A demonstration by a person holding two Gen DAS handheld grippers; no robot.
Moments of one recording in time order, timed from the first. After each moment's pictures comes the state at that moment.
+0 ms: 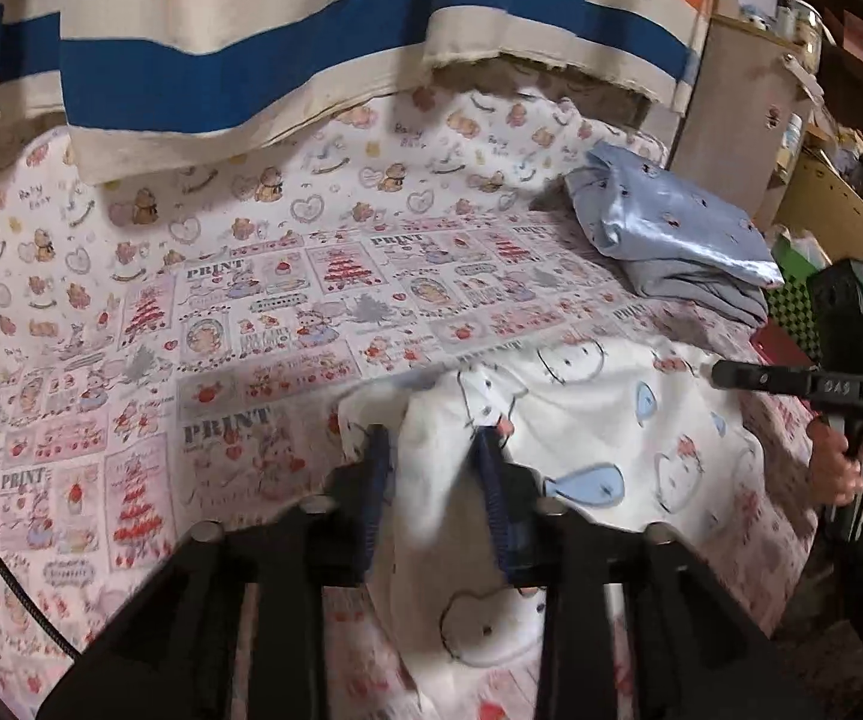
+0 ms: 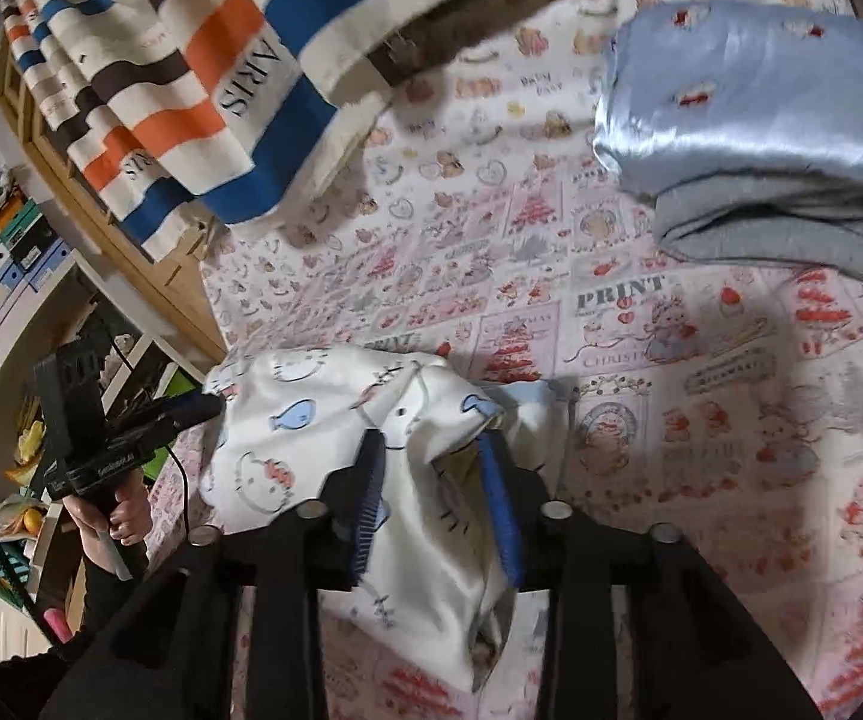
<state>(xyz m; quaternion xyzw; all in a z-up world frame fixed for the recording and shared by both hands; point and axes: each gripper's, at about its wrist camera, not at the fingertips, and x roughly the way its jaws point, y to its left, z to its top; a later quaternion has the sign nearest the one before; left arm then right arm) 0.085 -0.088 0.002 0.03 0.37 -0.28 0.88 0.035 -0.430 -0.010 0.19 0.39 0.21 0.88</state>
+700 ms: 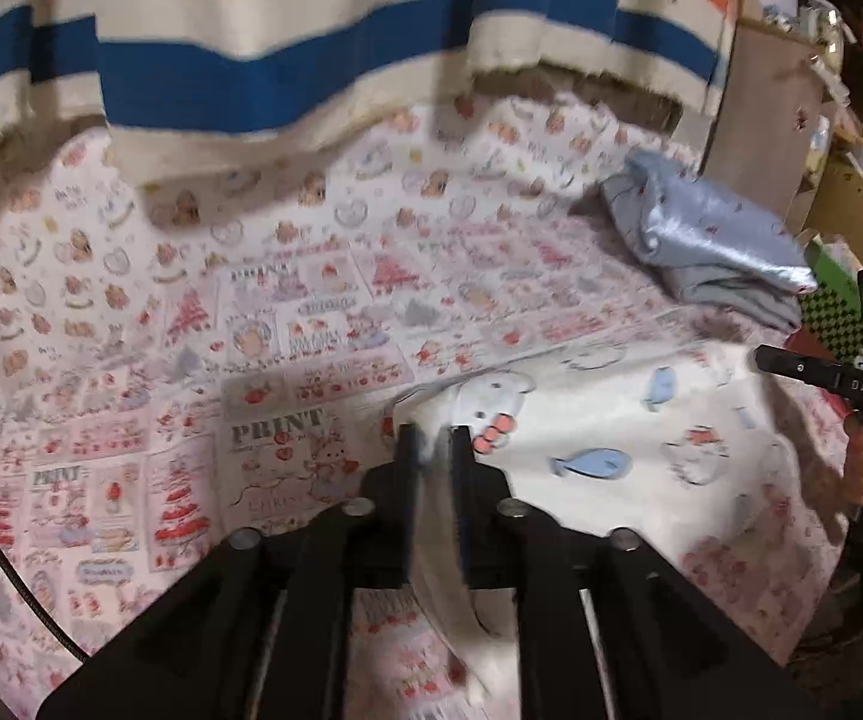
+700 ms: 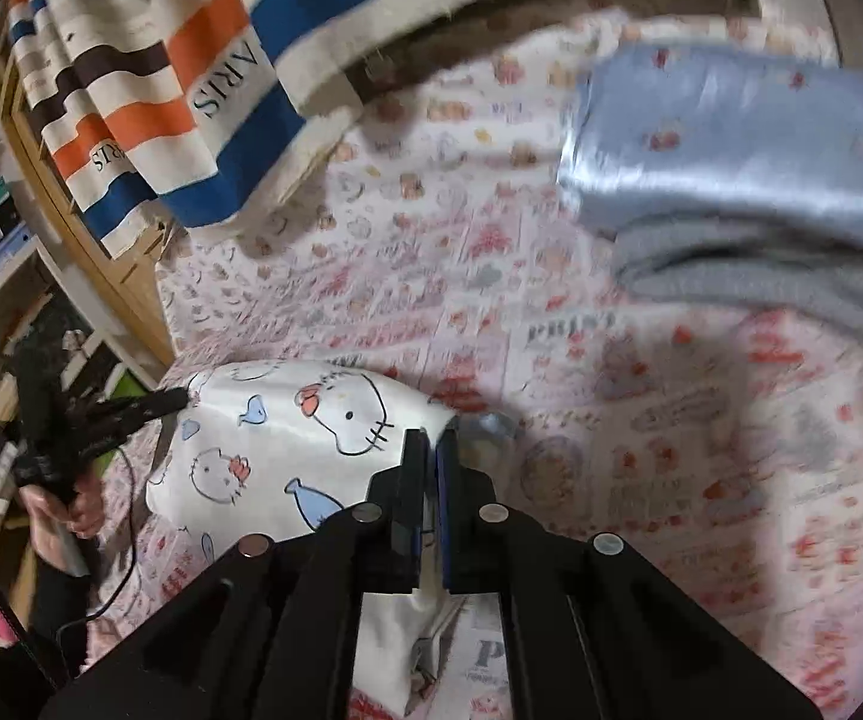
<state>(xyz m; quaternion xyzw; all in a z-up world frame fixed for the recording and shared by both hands) 0.075 -0.074 0.007 0.04 0.36 -0.25 0.90 0.020 -0.431 0.006 0.13 0.35 0.15 0.92</state>
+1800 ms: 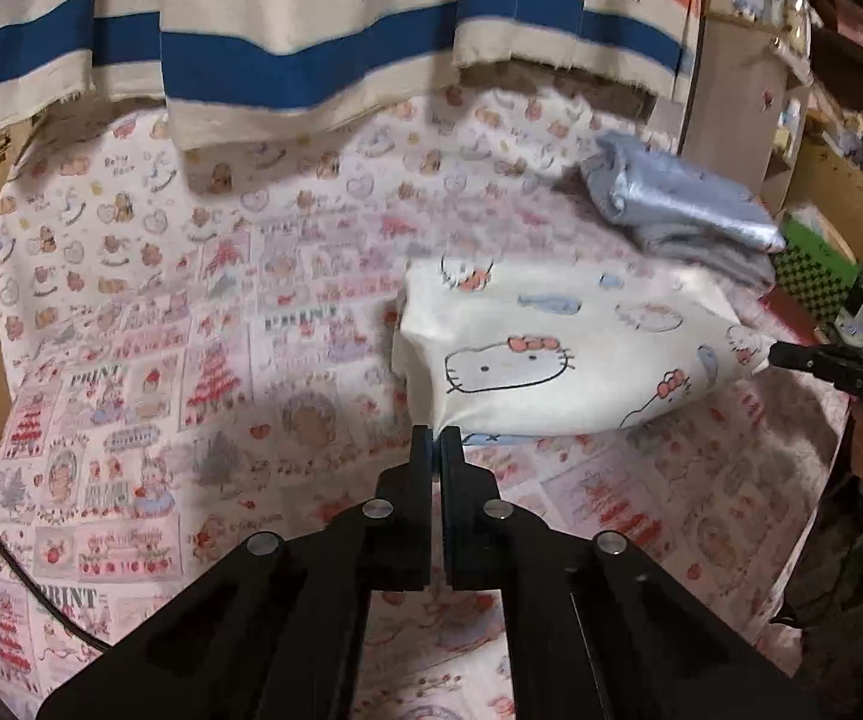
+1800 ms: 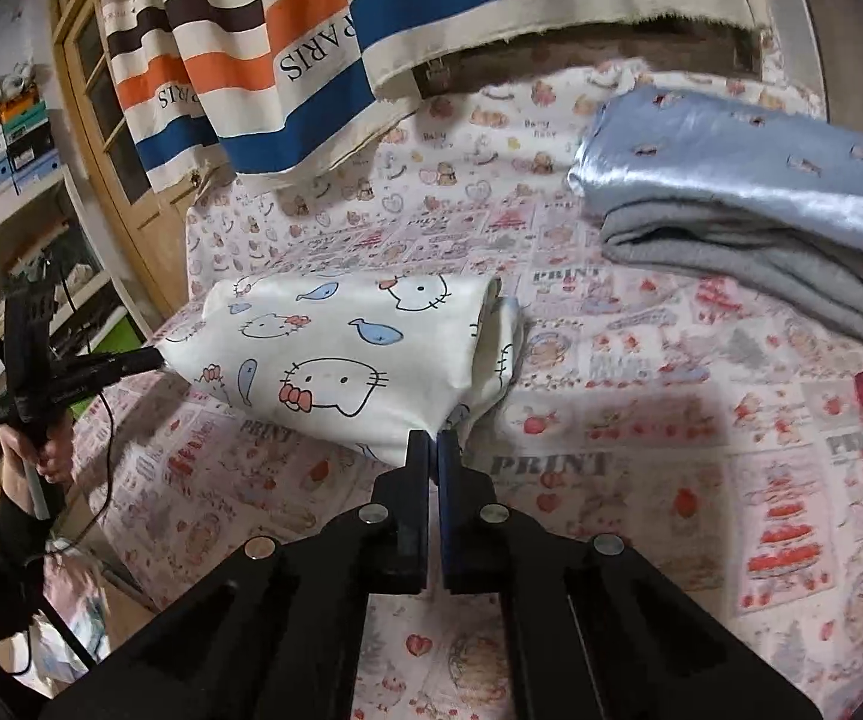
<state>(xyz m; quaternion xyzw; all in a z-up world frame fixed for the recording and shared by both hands) 0.002 -0.049 -0.018 0.05 0.36 -0.24 0.90 -0.063 -0.419 -0.010 0.06 0.35 0.16 0.92</state>
